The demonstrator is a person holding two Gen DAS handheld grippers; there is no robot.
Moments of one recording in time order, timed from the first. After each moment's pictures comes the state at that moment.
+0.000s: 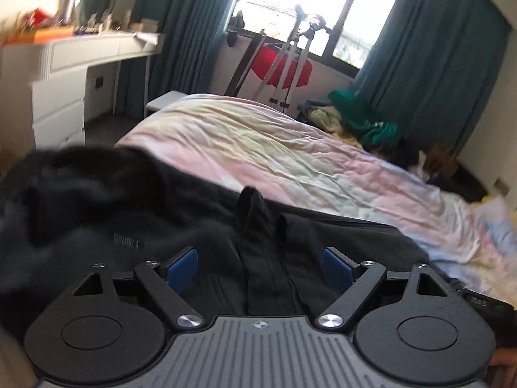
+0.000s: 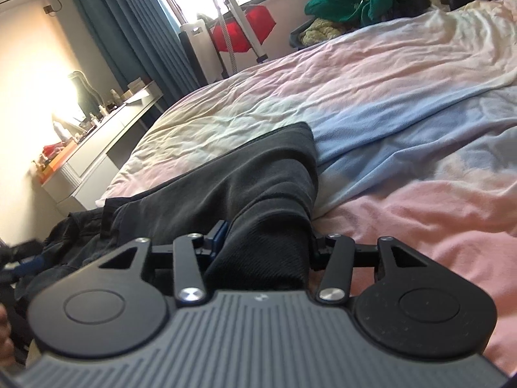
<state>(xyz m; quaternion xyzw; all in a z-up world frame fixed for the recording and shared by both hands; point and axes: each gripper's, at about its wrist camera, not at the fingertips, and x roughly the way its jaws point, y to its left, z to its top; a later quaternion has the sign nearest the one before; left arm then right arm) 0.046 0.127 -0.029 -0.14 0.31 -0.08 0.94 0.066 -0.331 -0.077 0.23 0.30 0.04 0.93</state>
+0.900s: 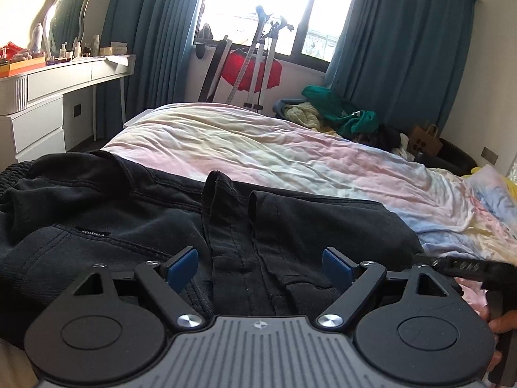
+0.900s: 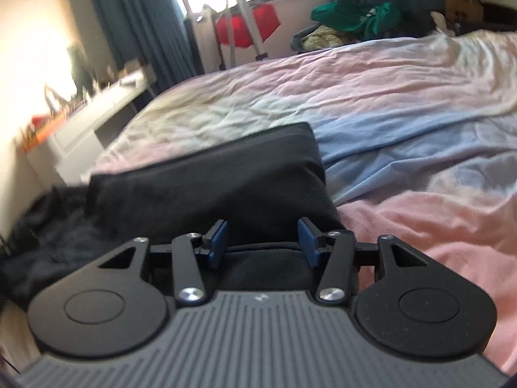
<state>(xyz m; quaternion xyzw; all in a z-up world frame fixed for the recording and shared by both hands) 0.029 0.089 -0.047 -0.07 0.29 -0.11 0.95 0.063 -0.319 -0.072 0.19 0.30 0.03 0.94</state>
